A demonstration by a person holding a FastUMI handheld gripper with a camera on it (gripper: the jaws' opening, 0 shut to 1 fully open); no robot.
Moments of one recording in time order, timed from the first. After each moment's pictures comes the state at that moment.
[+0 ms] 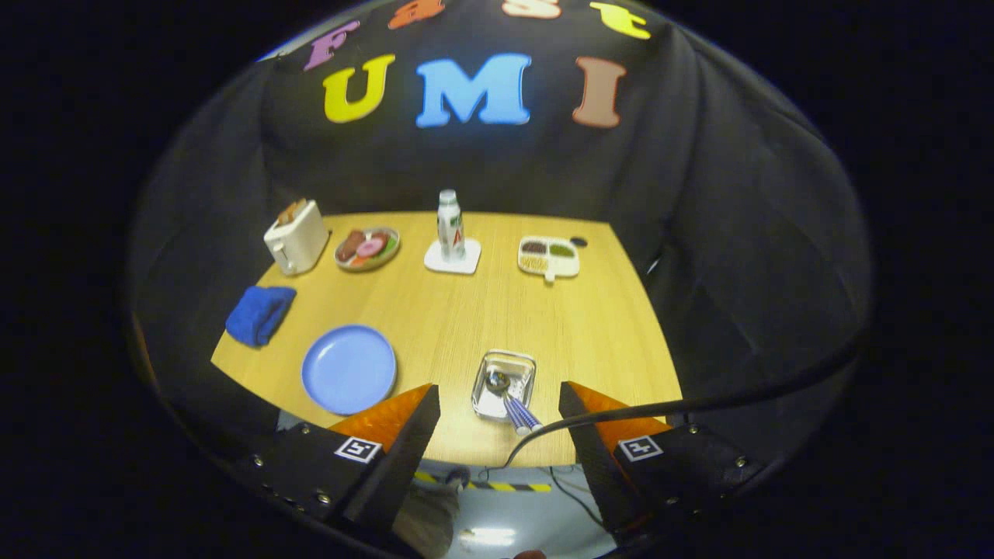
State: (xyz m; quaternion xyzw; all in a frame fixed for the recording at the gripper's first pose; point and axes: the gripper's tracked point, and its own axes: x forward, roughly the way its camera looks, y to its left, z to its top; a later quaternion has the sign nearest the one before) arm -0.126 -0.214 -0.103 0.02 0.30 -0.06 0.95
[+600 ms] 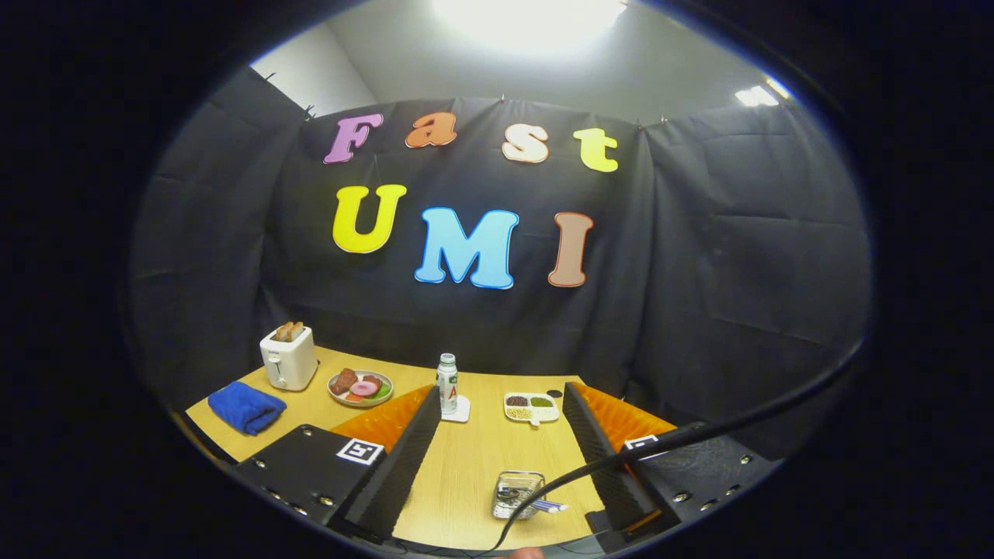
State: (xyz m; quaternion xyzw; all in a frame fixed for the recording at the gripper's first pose) arm -0.104 -0.145 -0.012 -0.02 0.02 -0.12 0.99
